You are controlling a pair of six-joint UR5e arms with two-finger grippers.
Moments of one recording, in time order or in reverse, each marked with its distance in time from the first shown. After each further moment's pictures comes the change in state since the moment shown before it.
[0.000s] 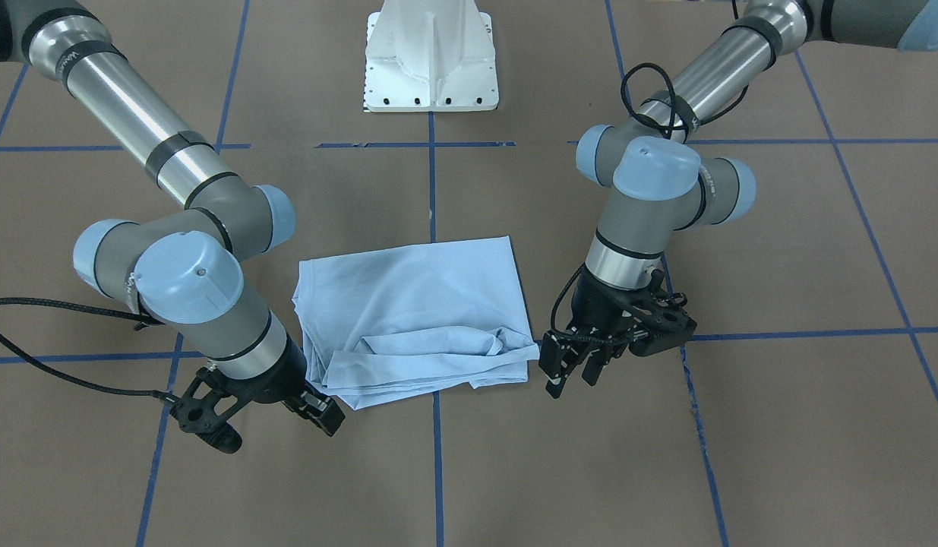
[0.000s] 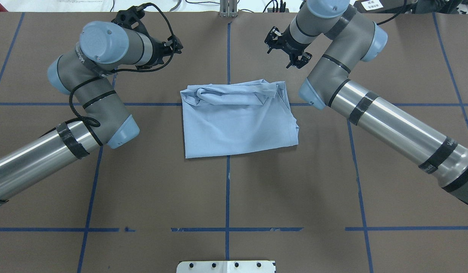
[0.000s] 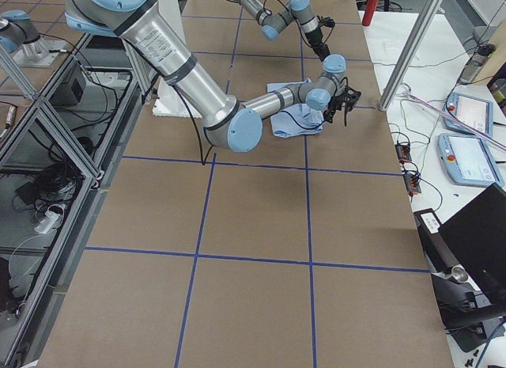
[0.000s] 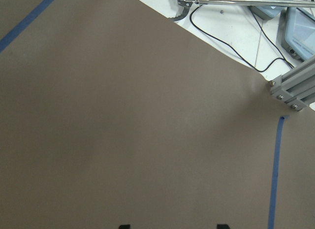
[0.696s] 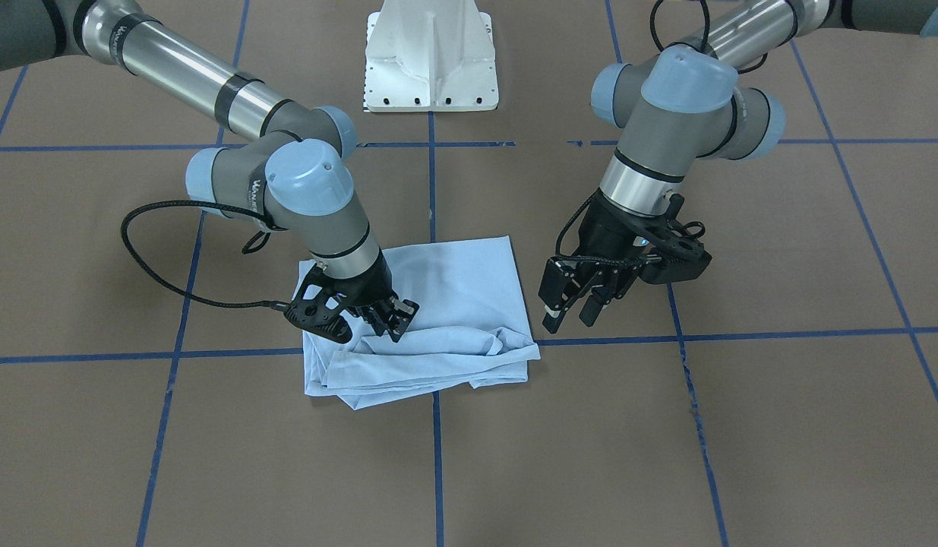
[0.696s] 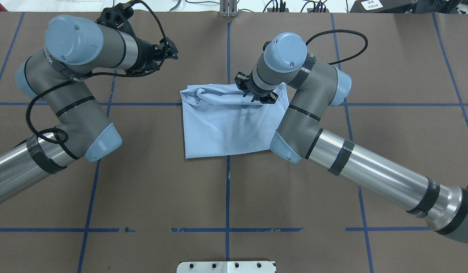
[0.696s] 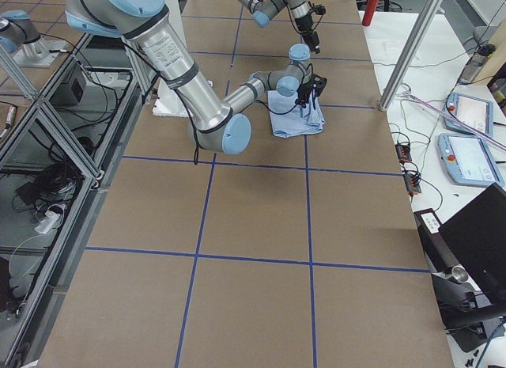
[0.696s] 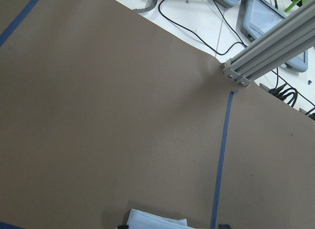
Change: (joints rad) left arm 0.001 0.080 -0.213 0.111 -0.057 0.008; right arm -0.220 -0.037 0.192 -0.131 -0.182 0.022
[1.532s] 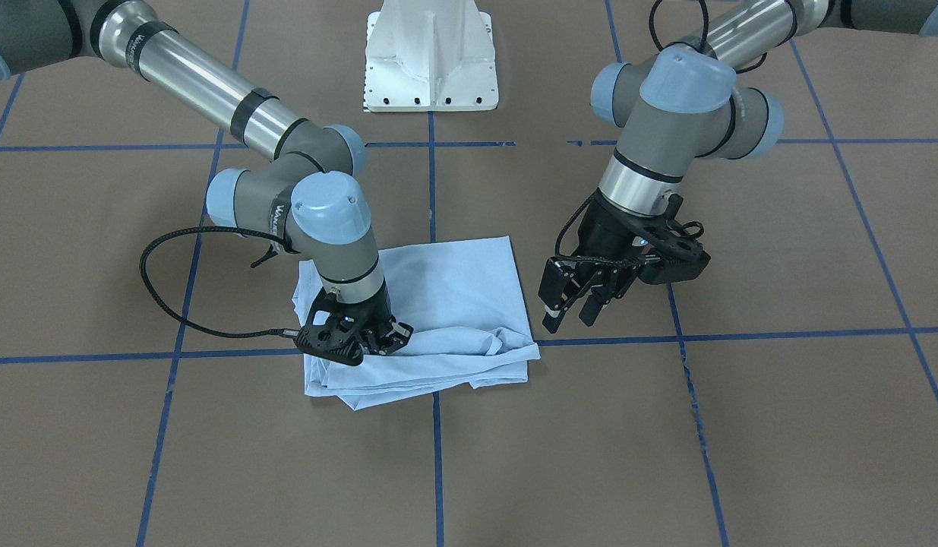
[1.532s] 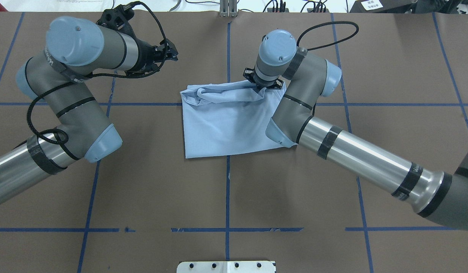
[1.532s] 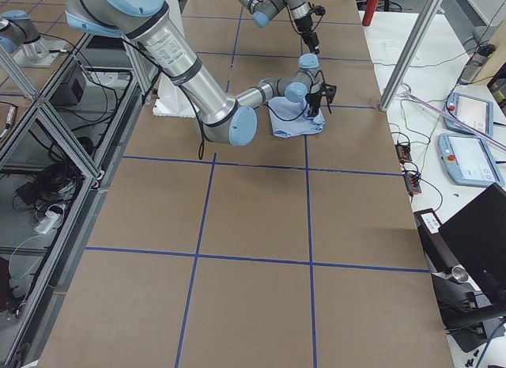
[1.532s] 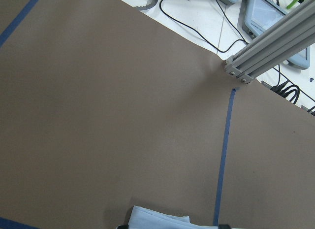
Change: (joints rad) left arm 0.003 0.001 0.004 0.002 0.000 0.001; right arm 0.076 0.103 -0.257 0.024 -0.068 -0.225
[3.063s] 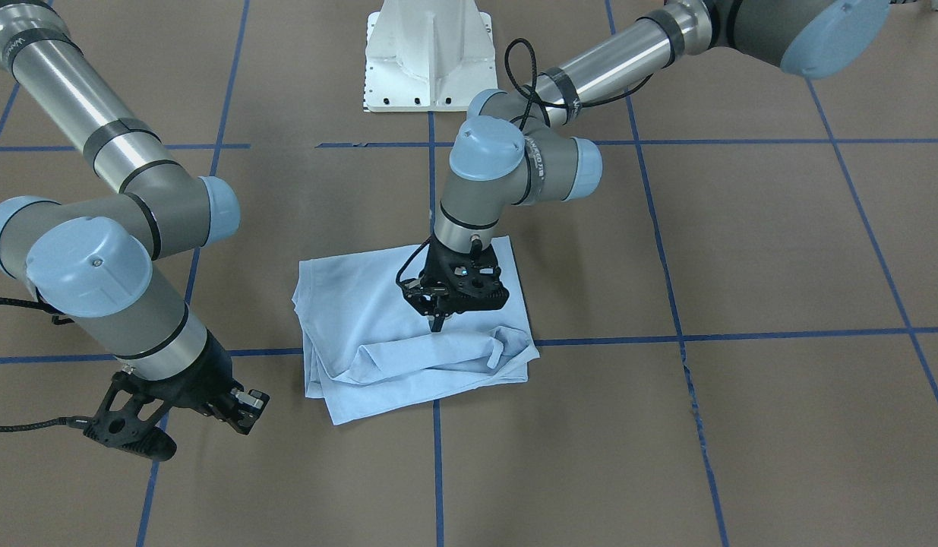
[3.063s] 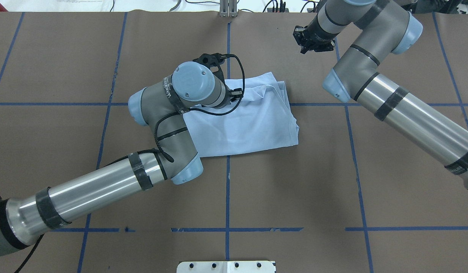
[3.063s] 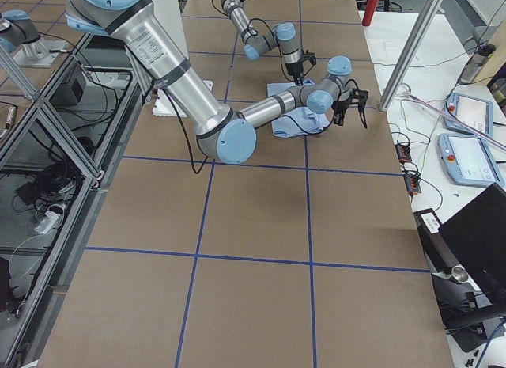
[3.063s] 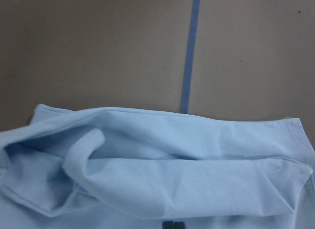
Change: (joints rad) left arm 0.212 -0.339 0.446 -0.002 0.063 0.151; right arm 0.214 -0.158 0.178 0.011 0.237 -0.140
